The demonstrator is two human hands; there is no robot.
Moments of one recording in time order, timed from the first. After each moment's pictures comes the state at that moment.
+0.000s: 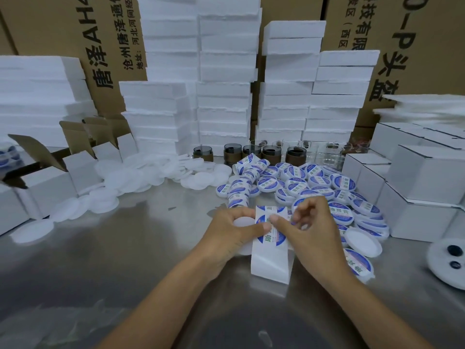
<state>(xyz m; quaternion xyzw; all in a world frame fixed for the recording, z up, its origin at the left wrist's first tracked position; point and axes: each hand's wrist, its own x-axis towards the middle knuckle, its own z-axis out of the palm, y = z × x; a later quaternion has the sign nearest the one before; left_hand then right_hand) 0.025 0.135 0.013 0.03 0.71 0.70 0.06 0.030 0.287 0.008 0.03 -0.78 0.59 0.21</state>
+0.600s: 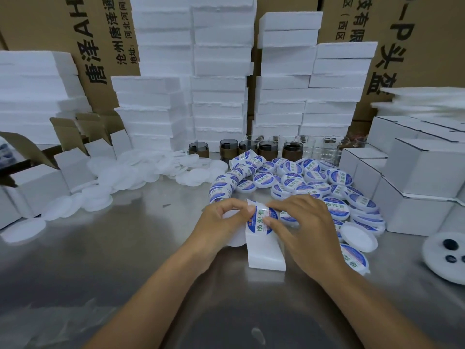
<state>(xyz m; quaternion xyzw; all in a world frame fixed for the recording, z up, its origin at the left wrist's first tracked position) 0.022 0.133 0.014 0.04 0.72 0.69 0.00 0.024 0.298 0.003 0.22 -0.85 0.25 0.40</state>
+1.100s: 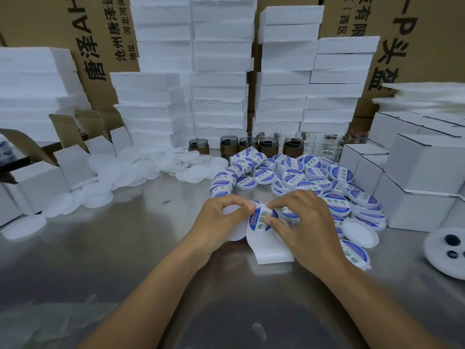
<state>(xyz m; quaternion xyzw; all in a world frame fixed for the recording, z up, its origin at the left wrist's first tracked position) 0.018 0.128 0.012 0.06 0.76 0.64 -0.04 0.024 0.298 0.003 0.21 -0.87 0.29 0.33</state>
